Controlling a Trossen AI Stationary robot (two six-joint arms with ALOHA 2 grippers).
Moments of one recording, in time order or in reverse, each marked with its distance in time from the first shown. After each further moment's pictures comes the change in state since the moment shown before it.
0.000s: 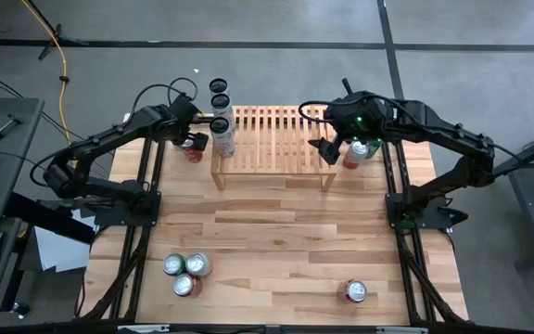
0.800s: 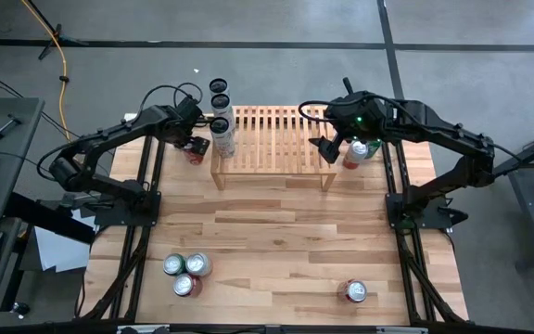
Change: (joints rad) left arm -0.001 0.065 0.002 -0.045 0.022 0.054; right arm 0.000 0.000 0.000 0.000 0.029 0.002
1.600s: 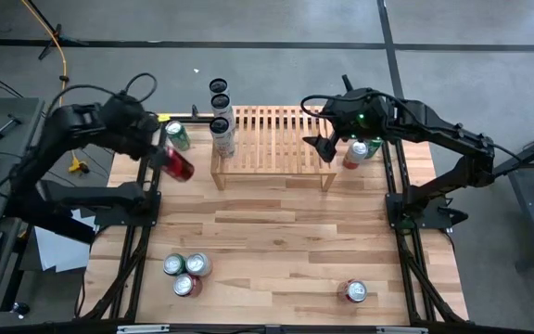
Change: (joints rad) left arm -0.301 -0.399 0.543 -0.635 0.285 -0.184; right arm 0.000 0.000 0.000 0.099 -0.071 -0.003
